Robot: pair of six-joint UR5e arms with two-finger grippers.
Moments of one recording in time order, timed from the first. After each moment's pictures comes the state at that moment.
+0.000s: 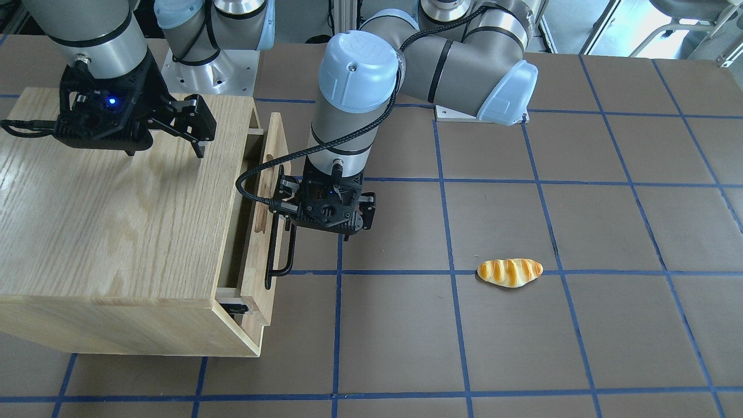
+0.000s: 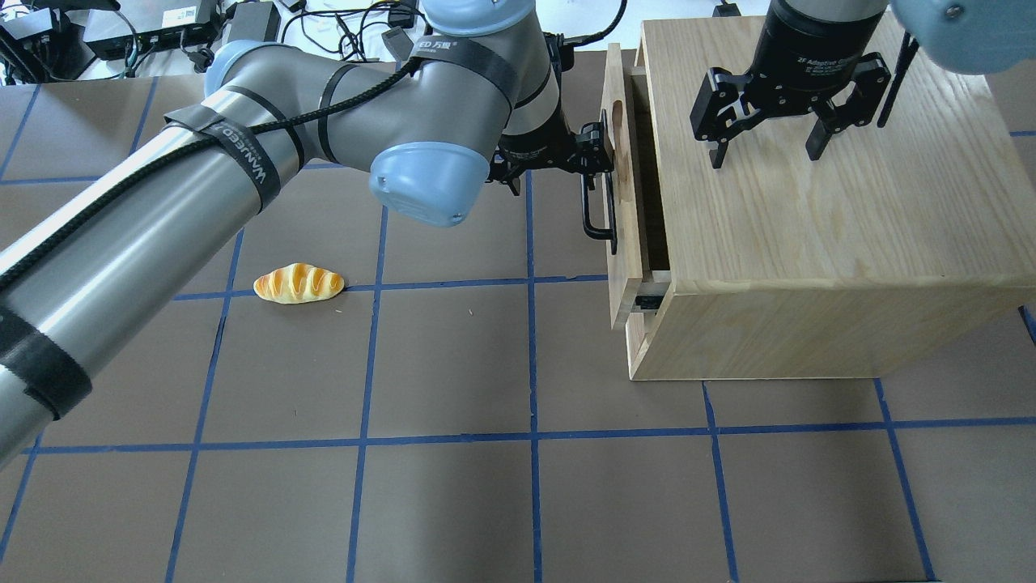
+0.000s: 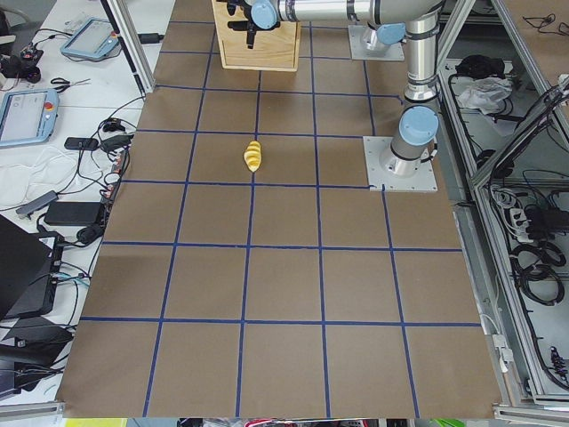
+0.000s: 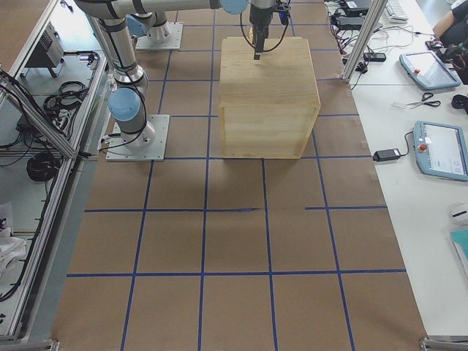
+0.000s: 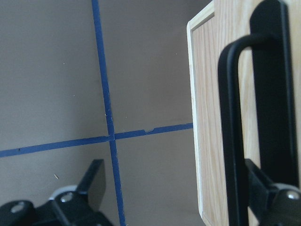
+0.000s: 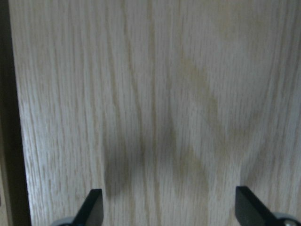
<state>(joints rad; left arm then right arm) -1.95 -1.94 -1.46 -1.12 1.44 -0.32 1.60 -1.49 1.43 -1.47 -1.61 0.02</state>
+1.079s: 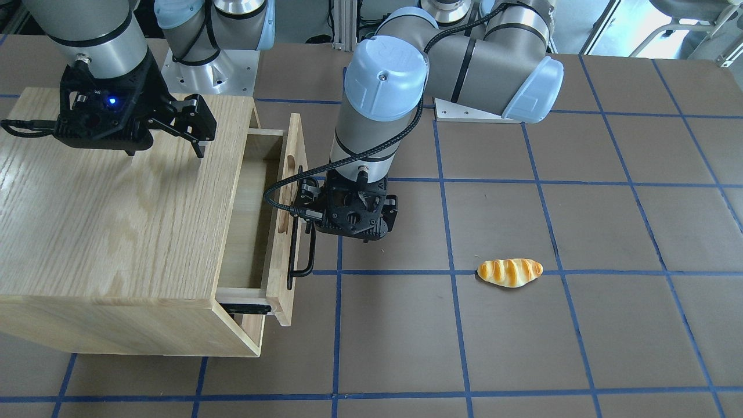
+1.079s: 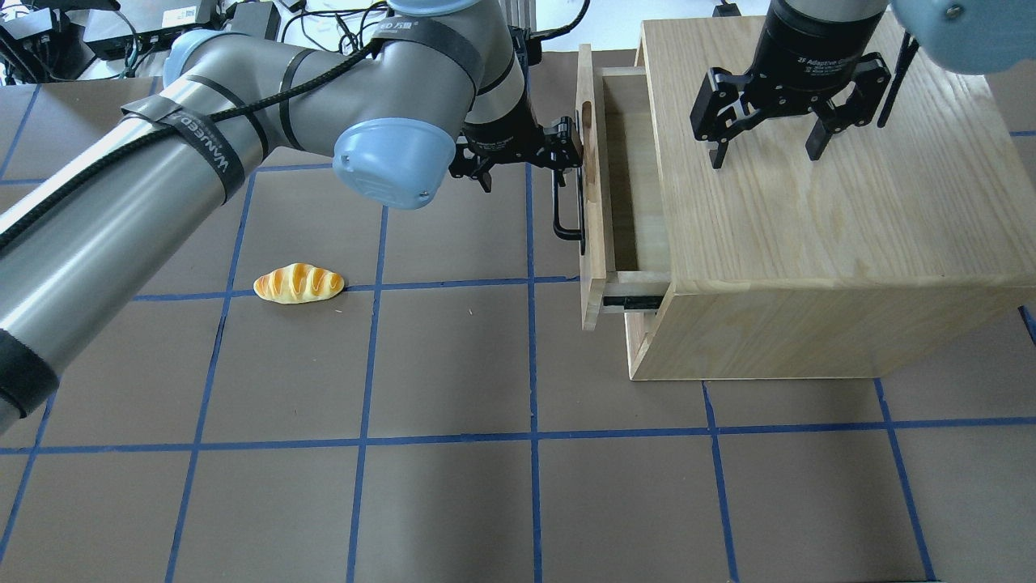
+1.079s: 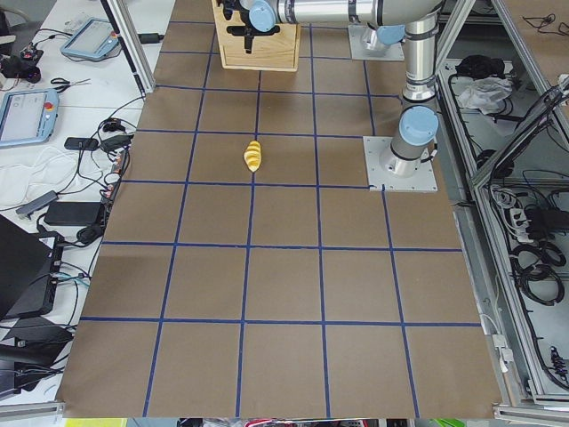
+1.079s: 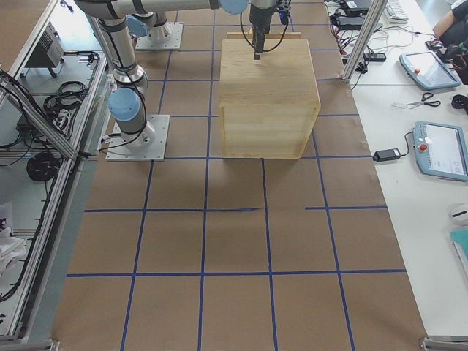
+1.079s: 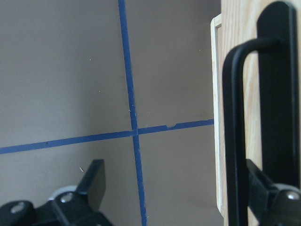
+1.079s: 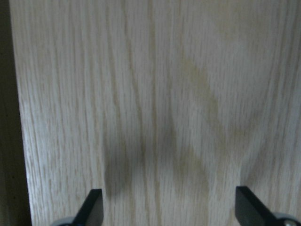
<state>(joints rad) -1.90 -1.93 -1.46 -1.17 1.44 -0.28 1.60 -1.49 1.43 -1.47 -1.61 0.02</state>
